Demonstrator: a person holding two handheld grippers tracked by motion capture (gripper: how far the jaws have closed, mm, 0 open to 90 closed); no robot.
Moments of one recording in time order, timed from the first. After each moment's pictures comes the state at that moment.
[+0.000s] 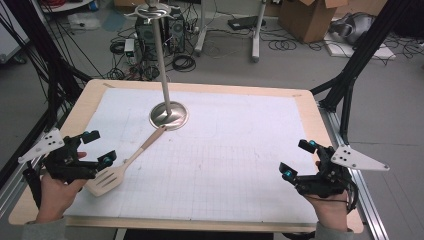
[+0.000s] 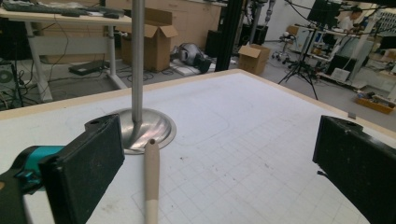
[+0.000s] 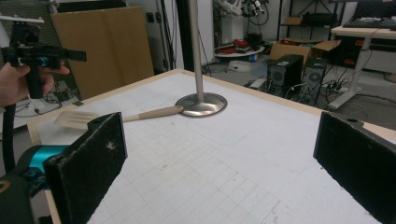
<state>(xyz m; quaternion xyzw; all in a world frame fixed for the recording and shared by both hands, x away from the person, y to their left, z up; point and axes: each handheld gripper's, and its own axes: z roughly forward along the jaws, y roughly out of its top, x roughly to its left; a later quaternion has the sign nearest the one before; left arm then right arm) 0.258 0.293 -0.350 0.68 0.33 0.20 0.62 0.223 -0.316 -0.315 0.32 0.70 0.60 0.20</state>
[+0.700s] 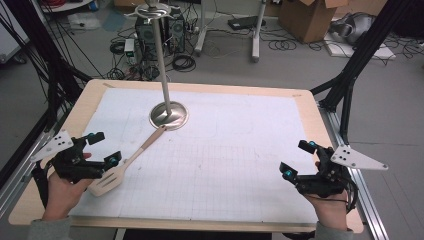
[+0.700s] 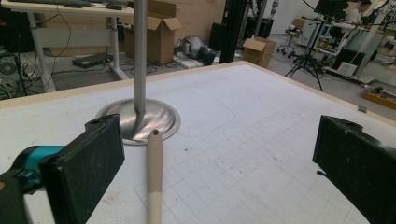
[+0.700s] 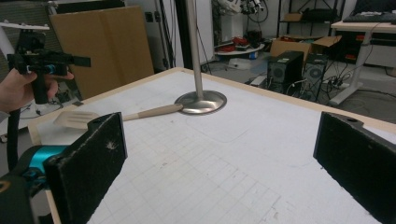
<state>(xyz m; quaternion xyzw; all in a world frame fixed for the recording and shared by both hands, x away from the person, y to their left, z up) 0.265 0.285 -0.362 0.69 0.34 0.20 0.61 0.226 -0.319 -0.319 0.33 0.70 0.60 0.20</state>
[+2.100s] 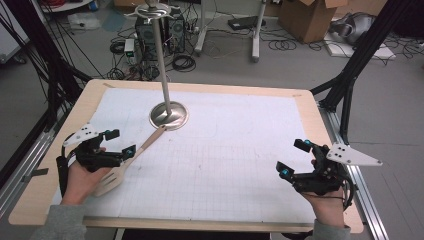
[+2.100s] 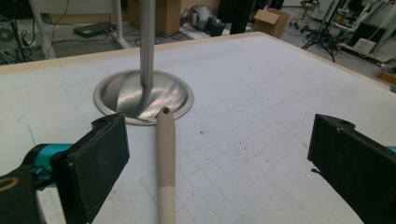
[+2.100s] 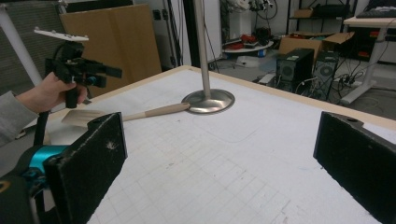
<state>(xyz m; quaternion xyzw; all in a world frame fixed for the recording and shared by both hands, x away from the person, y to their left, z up) 0.309 0.266 -0.387 0.72 0.37 0.18 0.56 0.233 -0.314 -0.320 0.32 0.70 0.61 0.18</state>
